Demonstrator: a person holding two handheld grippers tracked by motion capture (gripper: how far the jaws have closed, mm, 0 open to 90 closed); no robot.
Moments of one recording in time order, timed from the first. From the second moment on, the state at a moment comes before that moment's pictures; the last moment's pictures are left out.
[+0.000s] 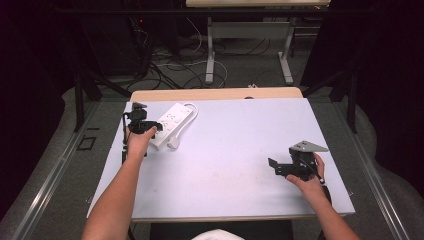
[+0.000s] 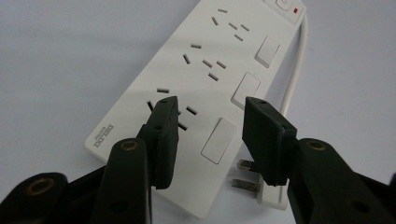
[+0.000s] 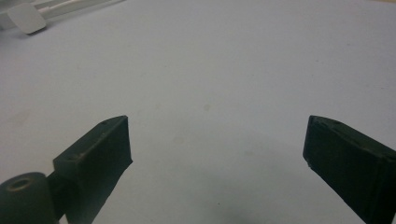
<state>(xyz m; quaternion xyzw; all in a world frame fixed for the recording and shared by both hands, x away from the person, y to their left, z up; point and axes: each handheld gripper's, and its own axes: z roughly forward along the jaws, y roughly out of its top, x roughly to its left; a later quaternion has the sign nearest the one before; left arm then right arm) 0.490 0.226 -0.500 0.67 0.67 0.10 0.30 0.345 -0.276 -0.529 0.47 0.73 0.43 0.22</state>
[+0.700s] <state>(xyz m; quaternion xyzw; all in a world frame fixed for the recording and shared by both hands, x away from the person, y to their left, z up) 0.486 0.222 -0.495 0.69 0.64 0.12 0.32 0.346 -0.277 -0.529 0.47 0.74 0.43 0.22</state>
